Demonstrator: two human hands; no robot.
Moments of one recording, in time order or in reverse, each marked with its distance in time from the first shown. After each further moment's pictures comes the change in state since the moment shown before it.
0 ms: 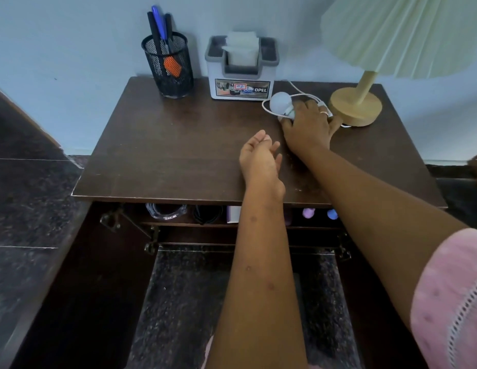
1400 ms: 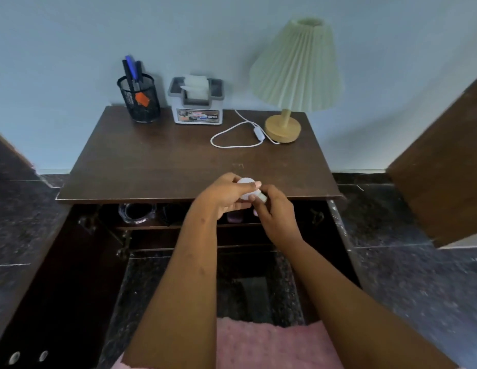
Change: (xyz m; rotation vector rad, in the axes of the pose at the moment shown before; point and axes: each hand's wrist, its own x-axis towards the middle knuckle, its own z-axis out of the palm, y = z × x) left_hand -0.068 -0.005 -0.021 0.831 -0.435 -0.142; right_hand -0.184 0.064 -0.077 0.633 -0.098 -0.109
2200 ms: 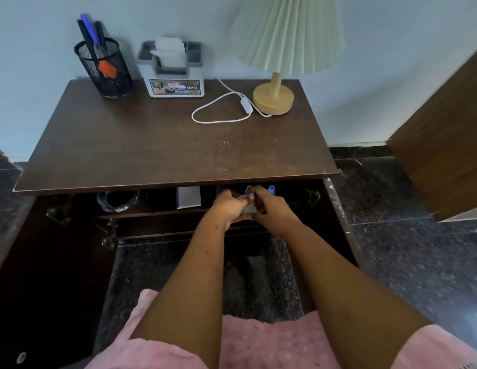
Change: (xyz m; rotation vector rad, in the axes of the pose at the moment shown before) left_hand 0.055 -0.082 0.031 0.066 0.115 -0.211; right_hand 0.001 0.068 0.002 -0.125 -0.469 0.260
